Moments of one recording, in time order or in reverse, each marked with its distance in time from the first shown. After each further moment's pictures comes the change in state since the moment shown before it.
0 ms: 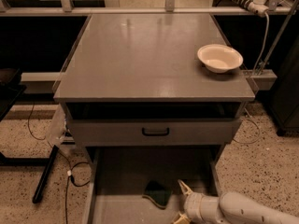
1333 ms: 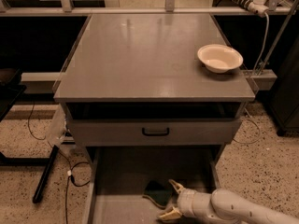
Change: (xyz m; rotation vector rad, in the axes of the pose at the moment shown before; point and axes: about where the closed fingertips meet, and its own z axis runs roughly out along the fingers) arm 0.001 -0.018 0.042 0.016 -0.063 0.005
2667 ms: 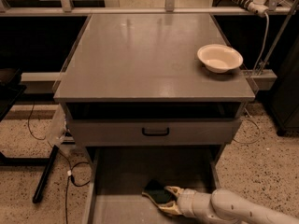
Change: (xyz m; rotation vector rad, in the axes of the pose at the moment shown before) arm 0.000 0.000 0.000 0.000 0.000 0.000
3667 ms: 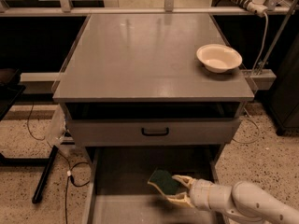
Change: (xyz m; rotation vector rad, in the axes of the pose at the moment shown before) arm -0.076 -0.008 -0.085 0.027 -0.069 -0.044
